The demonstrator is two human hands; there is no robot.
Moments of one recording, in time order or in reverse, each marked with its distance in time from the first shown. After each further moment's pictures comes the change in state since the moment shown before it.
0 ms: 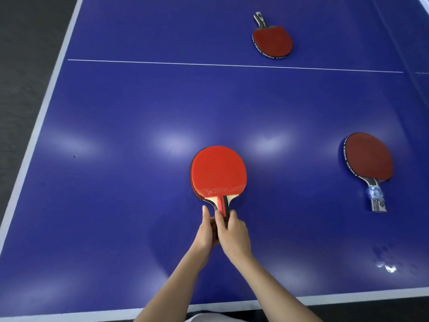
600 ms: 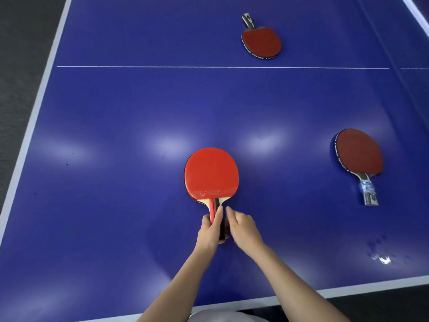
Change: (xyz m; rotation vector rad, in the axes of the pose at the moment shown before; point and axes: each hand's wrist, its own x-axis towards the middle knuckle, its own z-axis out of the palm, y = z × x) left_hand 0.002 0.002 0.017 0.154 0.157 0.060; right_hand 0.023 0.016 -0.032 -0.002 -0.201 0.000
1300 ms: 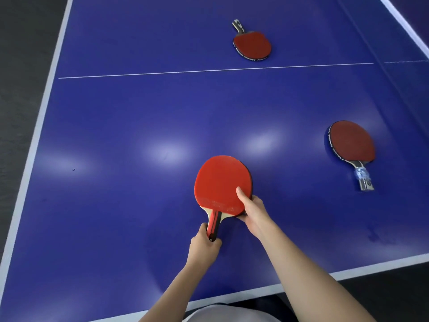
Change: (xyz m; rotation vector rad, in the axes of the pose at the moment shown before) left_hand -0.027 -0.026 -0.043 0.607 0.015 0.192; right_hand 0.008 -0.017 -0.015 1.021 0.074 0.312
